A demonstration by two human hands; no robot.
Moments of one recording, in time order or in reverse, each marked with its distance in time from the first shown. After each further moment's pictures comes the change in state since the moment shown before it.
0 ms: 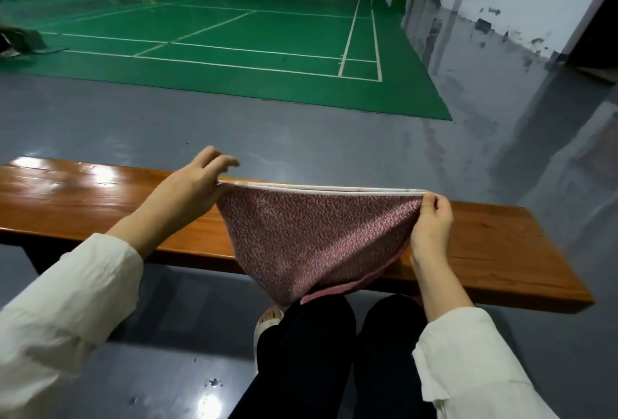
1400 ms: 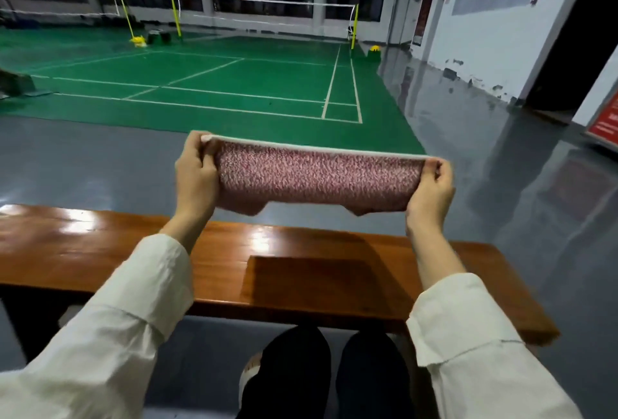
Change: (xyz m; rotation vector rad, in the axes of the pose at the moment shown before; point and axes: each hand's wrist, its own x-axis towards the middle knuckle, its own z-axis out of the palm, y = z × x) left_hand 0.094 0.039 -0.039 -0.637 0.663 -0.531; right_hand 0.040 -0.136 0.011 0.058 0.106 -0.231
